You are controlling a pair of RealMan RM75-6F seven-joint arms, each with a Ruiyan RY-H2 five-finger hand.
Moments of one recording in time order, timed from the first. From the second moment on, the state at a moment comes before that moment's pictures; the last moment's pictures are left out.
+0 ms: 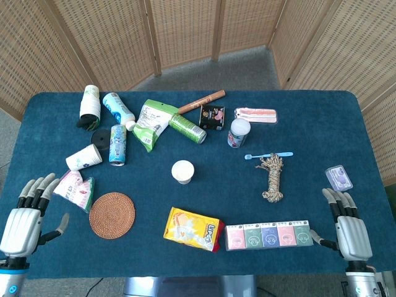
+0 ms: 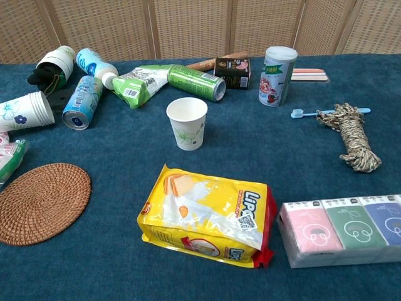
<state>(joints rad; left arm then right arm) -0.03 -1.18 -0.03 -1.81 1.64 1.55 0.14 0.02 -1.25 0.03 -1.67 -1.50 1.50 0.03</state>
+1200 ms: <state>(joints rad) -0.73 -1.29 -0.21 -1.69 1.19 0.76 0.32 -0.02 -1.22 0.05 -1.62 -1.45 1.52 0.11</state>
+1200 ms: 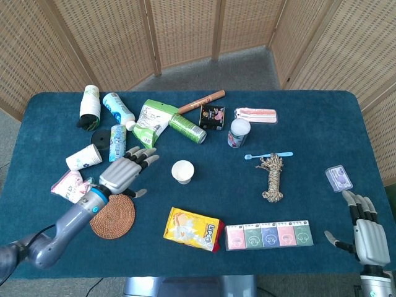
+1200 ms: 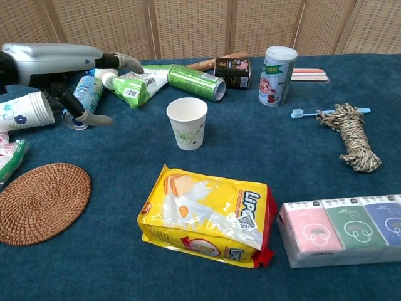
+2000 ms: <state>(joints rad) -0.92 -1.59 -0.23 -1.43 1.12 0.74 0.25 -0.06 -1.22 0.05 -1.56 -1.43 1.54 0.19</state>
